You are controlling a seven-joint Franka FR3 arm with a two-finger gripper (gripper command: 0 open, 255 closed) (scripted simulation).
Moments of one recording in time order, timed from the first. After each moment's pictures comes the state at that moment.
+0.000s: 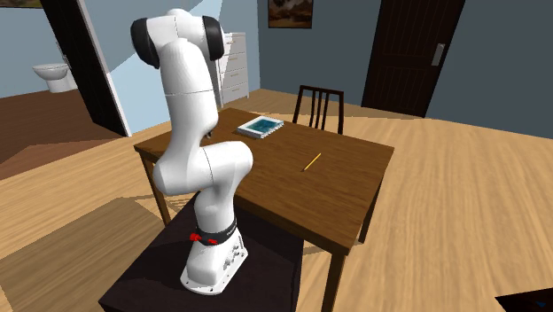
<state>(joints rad) 0.79 0.22 -0.23 -2.07 0.07 2.28 -0.38</state>
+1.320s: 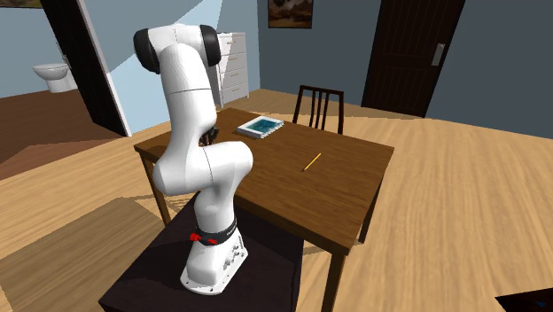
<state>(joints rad) 0.78 0.34 -0.21 -2.09 0.12 2.42 -0.41</state>
